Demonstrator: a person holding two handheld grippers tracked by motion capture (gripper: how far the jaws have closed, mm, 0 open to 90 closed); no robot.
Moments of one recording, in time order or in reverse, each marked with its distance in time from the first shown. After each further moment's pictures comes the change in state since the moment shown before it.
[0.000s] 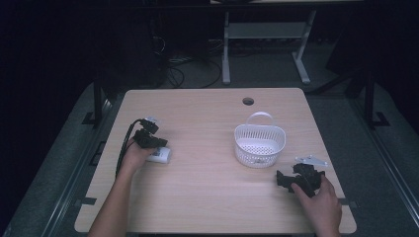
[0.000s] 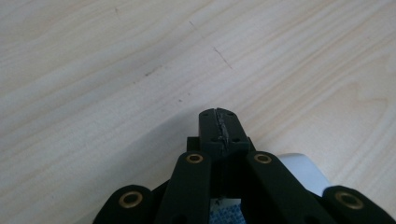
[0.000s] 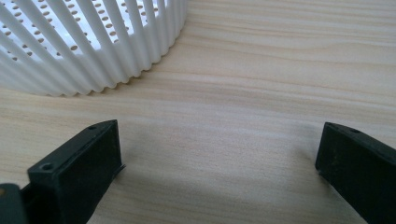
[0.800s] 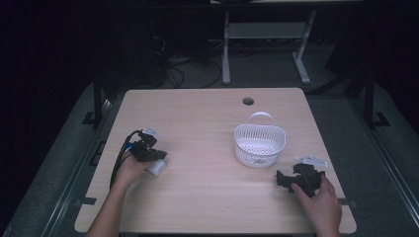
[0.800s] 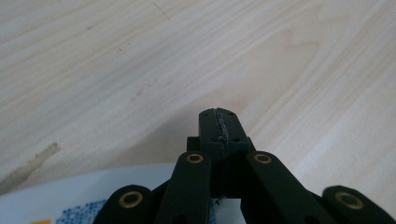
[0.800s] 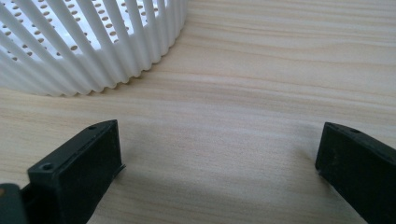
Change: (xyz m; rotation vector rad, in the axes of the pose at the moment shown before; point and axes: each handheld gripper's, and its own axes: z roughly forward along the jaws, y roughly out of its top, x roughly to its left) left arm -0.032 -0.030 -0.022 0.022 -0.036 0.060; right arm 0.000 0.000 0.000 0.000 0.000 0.000
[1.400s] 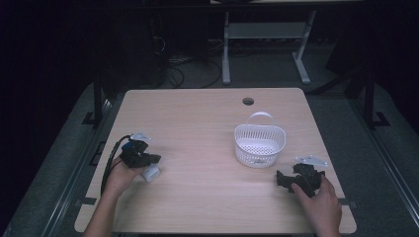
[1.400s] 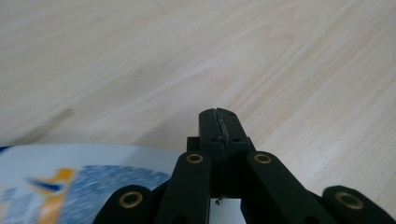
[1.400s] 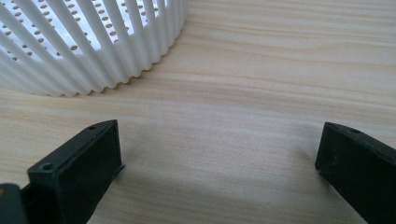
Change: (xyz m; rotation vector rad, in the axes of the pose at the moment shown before) left arm -0.002 -0.019 -0.032 -0.078 0.005 -0.023; right arm 0.000 0.000 0.000 0.000 0.000 0.000
